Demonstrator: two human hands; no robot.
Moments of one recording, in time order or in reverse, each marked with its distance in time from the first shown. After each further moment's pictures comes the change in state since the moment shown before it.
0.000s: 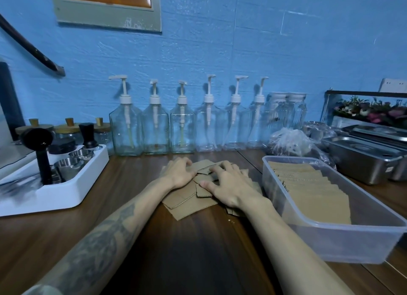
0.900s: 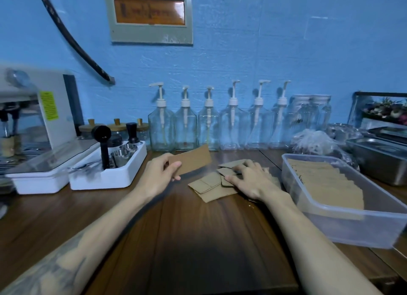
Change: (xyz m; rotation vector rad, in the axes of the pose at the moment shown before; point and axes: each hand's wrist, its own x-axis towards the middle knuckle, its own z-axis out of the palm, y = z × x) left_hand -0.126 -0.069 -0.064 -0.526 0.306 0.111; right_hand -0.011 0.001 0.001 0.041 -0.019 0.018
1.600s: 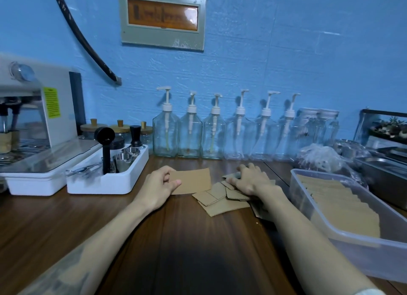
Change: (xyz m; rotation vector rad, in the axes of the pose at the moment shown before) left_hand 0.000 -0.019 0.001 0.078 0.050 -0.047; right_hand 0.051 -0.017 -0.009 -0.084 -0.117 0.120
